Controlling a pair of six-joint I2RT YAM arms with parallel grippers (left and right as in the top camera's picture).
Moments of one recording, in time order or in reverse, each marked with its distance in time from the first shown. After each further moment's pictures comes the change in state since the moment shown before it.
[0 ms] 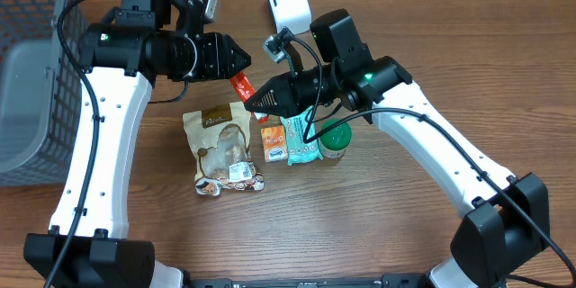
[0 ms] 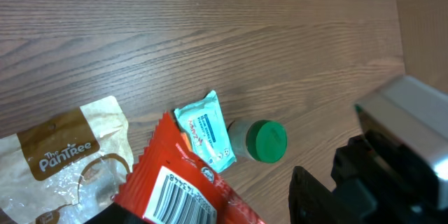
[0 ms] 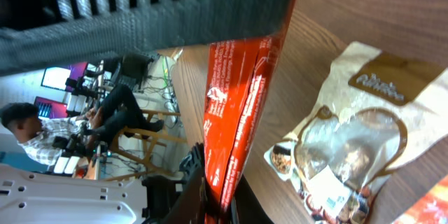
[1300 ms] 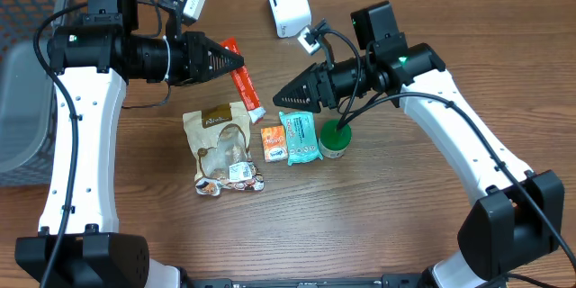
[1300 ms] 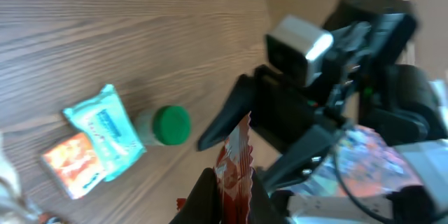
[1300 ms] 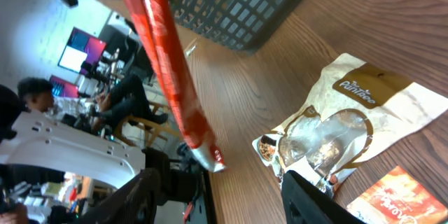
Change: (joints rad) left arm 0.126 0.002 -0.011 -0.077 0.509 0.114; right arm -0.156 0.000 0.000 -0.182 -0.187 -0.333
